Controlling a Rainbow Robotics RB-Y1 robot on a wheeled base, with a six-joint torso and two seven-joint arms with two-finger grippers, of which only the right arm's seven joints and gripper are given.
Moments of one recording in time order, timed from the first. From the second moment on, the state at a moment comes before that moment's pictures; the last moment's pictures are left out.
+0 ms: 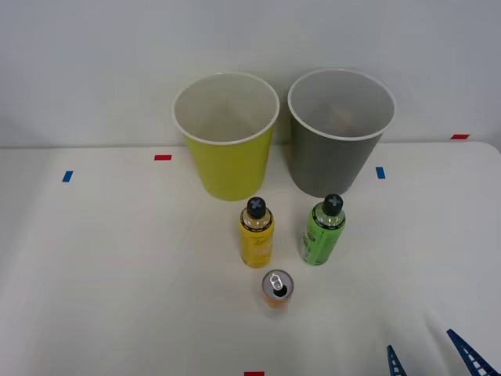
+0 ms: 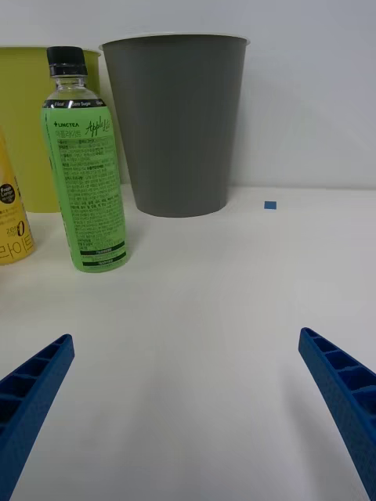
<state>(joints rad) 0.77 -0.06 -0.18 -1.58 0.63 -1.01 0.91</state>
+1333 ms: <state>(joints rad) 0.77 -0.06 -0.18 -1.58 0.63 -1.01 0.91</state>
